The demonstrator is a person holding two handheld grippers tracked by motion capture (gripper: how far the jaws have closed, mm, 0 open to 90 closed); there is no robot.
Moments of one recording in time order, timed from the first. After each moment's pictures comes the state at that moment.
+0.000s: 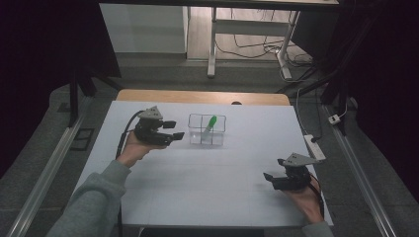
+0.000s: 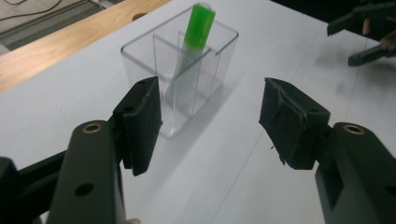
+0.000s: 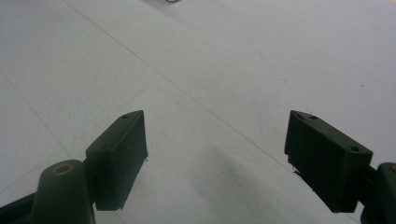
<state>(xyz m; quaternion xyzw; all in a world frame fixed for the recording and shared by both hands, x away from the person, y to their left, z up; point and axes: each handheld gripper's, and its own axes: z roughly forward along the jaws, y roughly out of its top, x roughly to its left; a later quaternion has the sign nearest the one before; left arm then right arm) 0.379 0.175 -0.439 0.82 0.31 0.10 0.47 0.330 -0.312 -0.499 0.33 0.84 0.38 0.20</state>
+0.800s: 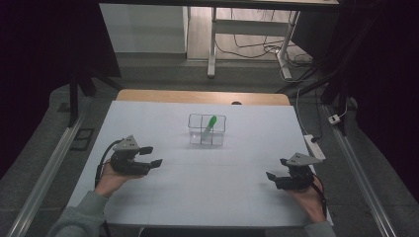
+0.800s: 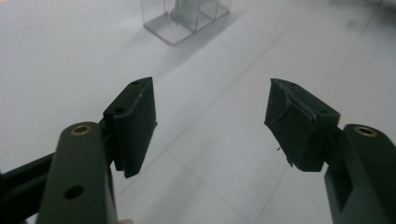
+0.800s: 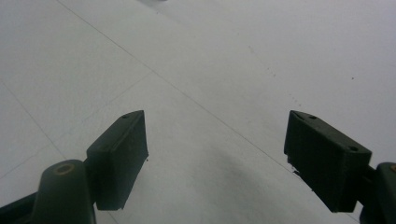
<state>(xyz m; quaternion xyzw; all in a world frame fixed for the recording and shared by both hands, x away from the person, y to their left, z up) 0.309 0.222 -0.489 0.82 0.35 0.11 0.44 0.332 -0.320 -0.501 0.34 0.84 0.38 0.20</state>
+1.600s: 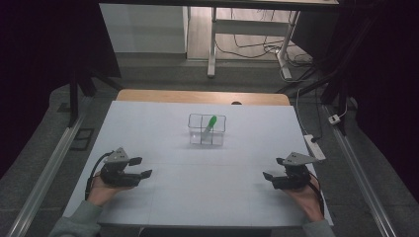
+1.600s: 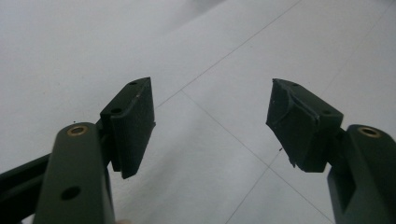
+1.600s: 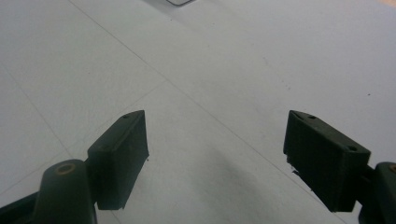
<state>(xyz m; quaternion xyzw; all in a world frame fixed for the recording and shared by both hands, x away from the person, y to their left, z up) 0.287 0.243 -0.514 0.82 0.38 0.12 0.42 0.333 -0.311 -0.498 0.31 0.85 0.38 0.20</state>
